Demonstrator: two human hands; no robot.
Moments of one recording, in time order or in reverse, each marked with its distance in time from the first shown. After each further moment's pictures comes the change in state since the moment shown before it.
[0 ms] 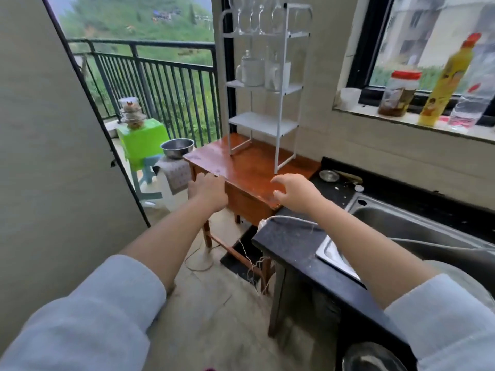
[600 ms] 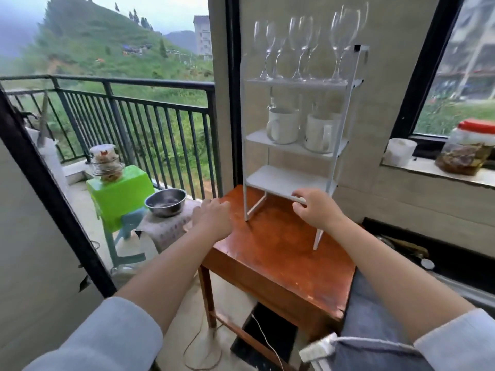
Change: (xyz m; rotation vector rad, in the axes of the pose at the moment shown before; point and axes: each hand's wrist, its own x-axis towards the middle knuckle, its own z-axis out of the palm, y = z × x) left_hand 0.320 -0.123 -0.011 -0.028 0.037 0.200; right_hand 0.314 -0.031 -0.001 0.078 0.192 0.184
